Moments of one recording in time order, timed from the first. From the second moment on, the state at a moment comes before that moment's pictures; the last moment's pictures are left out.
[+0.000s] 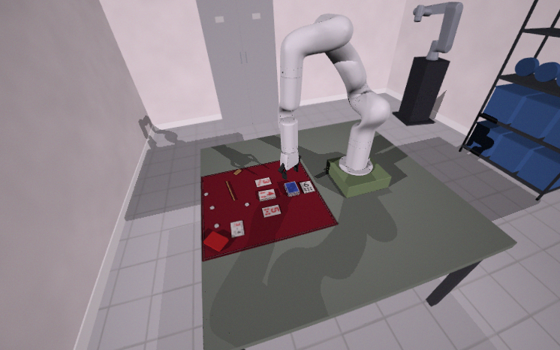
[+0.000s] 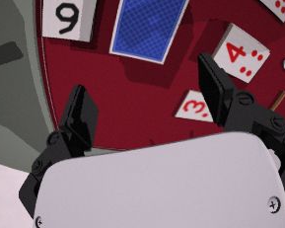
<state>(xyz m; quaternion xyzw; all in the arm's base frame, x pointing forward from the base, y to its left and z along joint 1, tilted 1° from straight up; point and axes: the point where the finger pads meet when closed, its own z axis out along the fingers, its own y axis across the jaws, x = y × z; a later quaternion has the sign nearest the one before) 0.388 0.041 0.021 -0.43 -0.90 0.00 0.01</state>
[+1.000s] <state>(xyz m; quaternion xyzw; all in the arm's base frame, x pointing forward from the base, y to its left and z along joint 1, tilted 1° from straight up) 0.388 0.041 0.021 -0.65 -0.76 0.00 0.01</state>
